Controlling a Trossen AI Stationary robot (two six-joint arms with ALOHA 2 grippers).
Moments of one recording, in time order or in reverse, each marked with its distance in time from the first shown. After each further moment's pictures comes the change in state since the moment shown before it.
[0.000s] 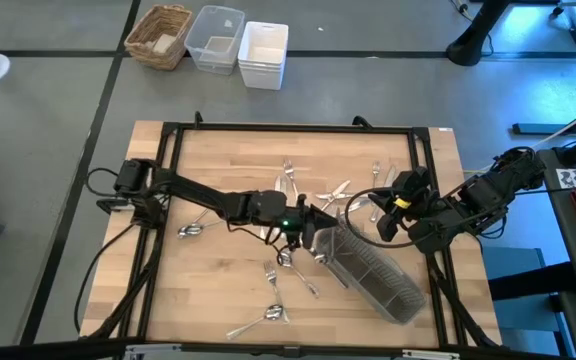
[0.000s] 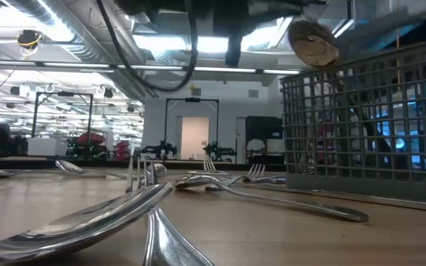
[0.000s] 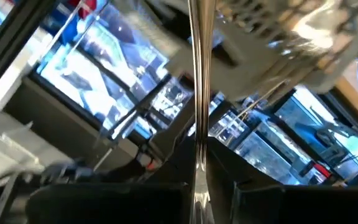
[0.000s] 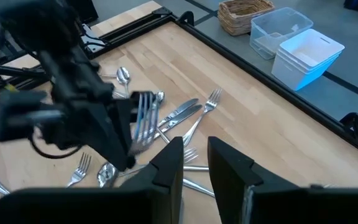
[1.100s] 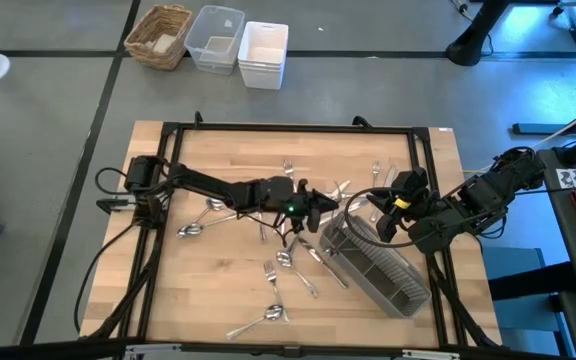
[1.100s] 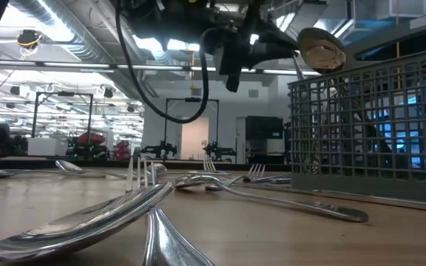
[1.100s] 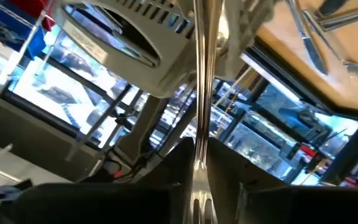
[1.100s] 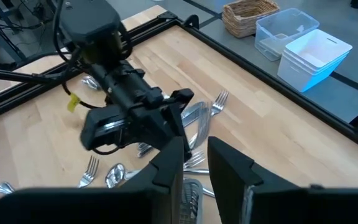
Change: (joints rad) left arm 0.107 0.046 0.000 -0.002 0.038 0.073; right arm 0.000 0.000 0.000 0.038 -0.001 -0.011
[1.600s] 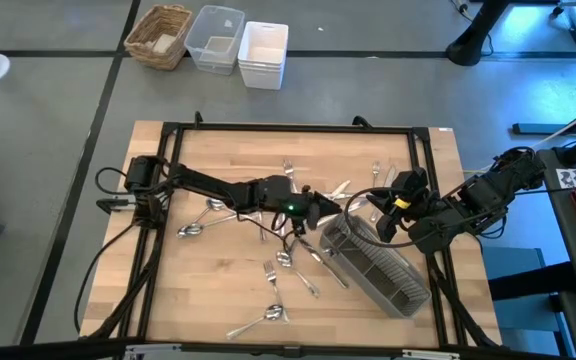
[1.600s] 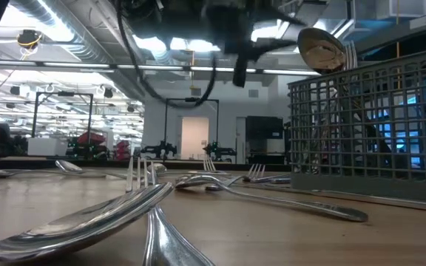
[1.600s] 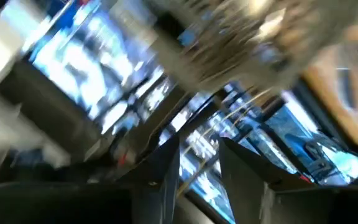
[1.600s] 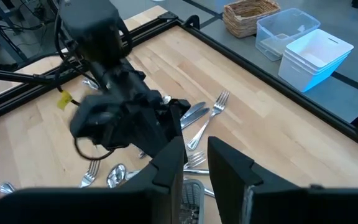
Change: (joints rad) left arm 0.004 0.000 0.000 0.114 0.081 -0.238; right arm 0.000 0.000 0.000 0.002 0.000 0.000
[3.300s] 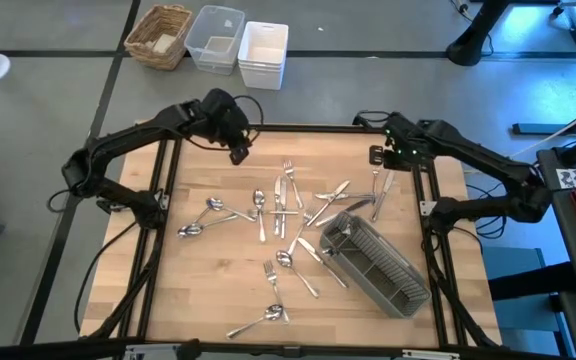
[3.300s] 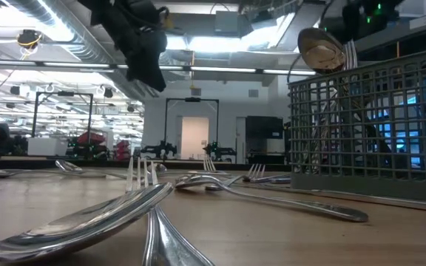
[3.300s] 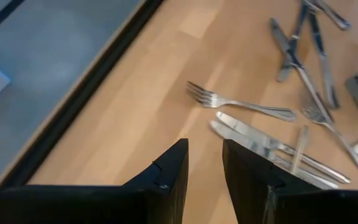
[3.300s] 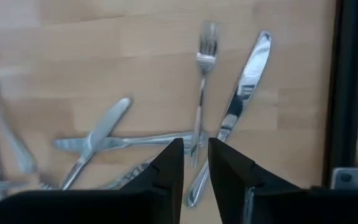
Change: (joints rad) left arm 0.671 -0.510 0.000 -1.340 0.154 -2.194; right arm -1.295 -0.120 -0.647 0.210 -0.850 -0.099
